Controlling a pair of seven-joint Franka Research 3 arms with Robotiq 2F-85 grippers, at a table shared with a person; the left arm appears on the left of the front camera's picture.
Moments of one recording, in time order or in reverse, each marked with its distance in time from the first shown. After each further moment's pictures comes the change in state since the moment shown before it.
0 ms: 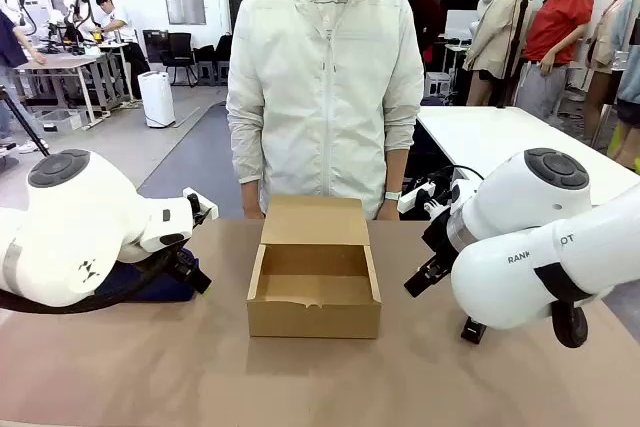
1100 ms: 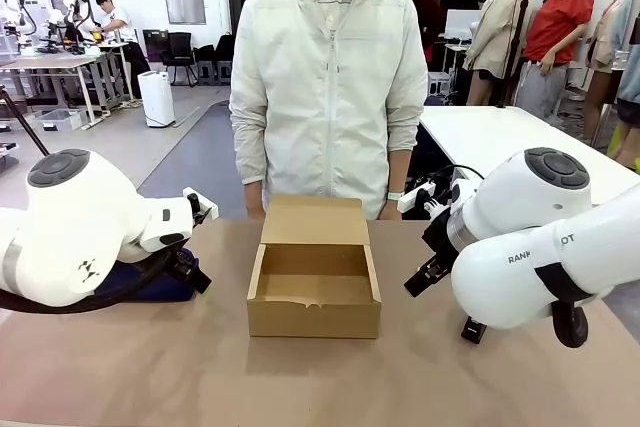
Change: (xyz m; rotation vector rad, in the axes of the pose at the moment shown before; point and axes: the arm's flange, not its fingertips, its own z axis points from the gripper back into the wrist) left arm 0.000 0.000 0.000 0.000 0.000 0.000; right arm 0.000 0.000 0.000 0.000 0.000 0.000
